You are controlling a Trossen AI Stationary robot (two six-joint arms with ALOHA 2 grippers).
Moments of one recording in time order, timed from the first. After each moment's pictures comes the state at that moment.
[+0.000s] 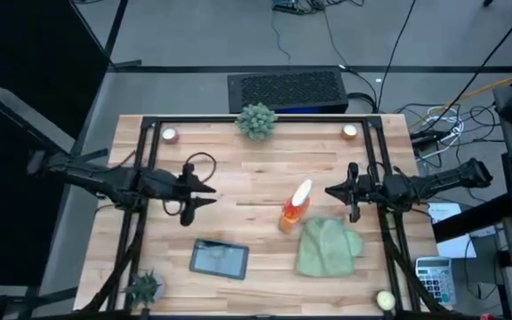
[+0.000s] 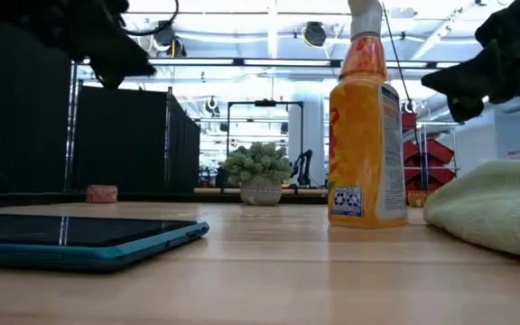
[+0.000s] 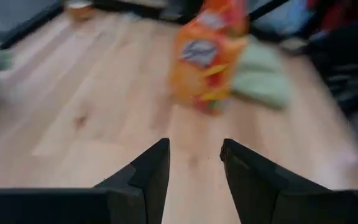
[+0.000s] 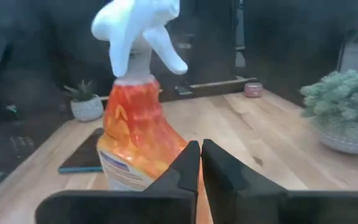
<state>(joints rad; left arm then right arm) -0.14 0.73 0.44 -0.07 -0.05 -0.26 0.22 0.19 0.01 0.15 0.34 0.08</state>
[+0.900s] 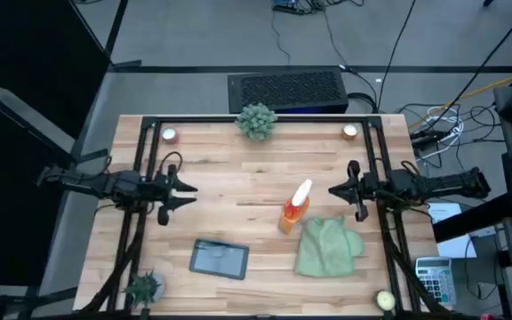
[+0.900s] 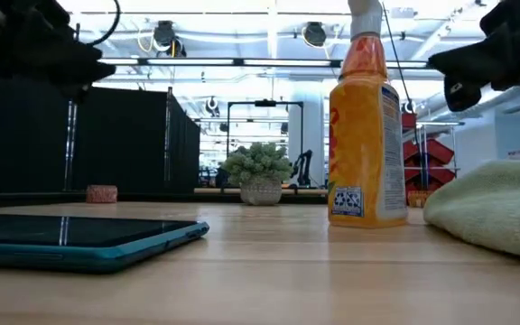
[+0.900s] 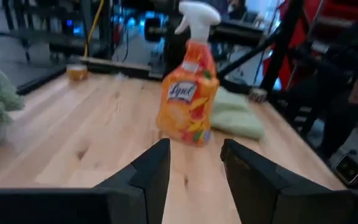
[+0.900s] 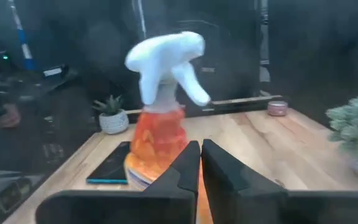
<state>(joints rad) -0.16 0.13 0.10 -0.06 -0.10 -0.17 0.10 0.07 0.04 0.08 0.10 0.12</state>
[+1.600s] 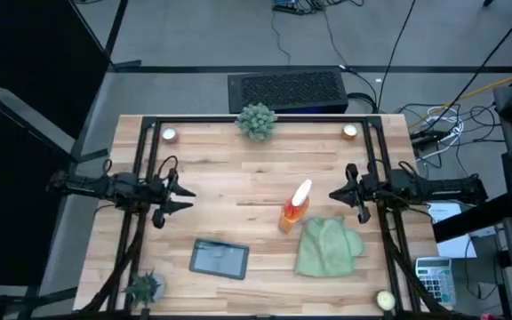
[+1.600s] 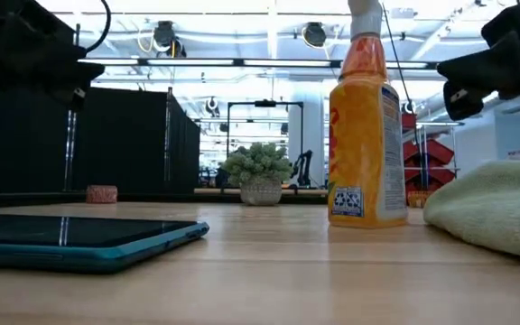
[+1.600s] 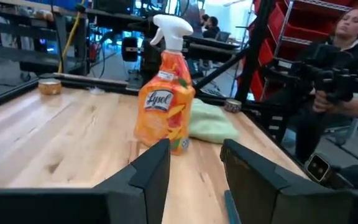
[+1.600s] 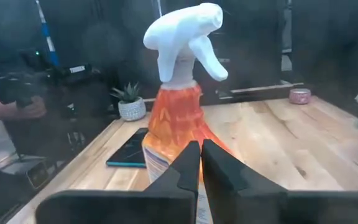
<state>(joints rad) -0.16 0.00 0.02 -0.03 -0.01 -0.14 0.05 0.01 0.01 0.02 -0.04 0.13</state>
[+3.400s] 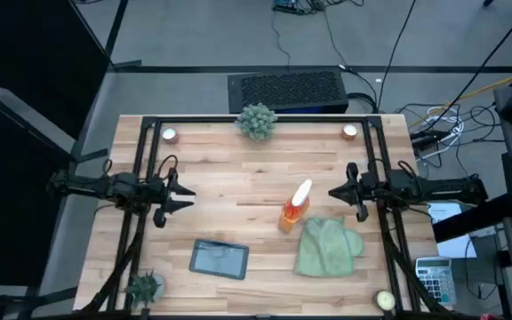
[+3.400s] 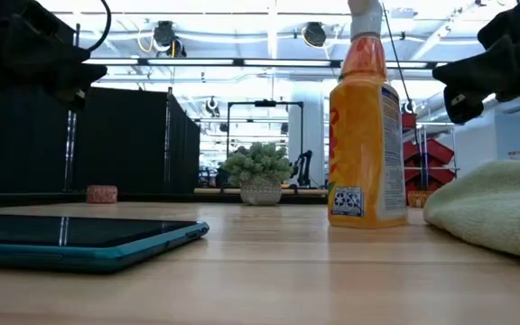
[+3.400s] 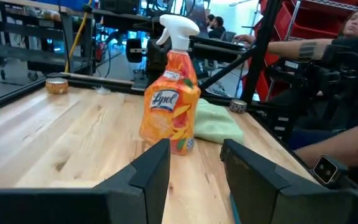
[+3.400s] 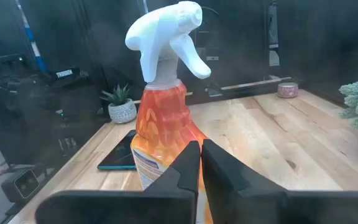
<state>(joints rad) -0.16 0.01 0.02 -0.03 -0.03 -0.15 0.05 0.01 0.01 0.01 0.00 0.17</state>
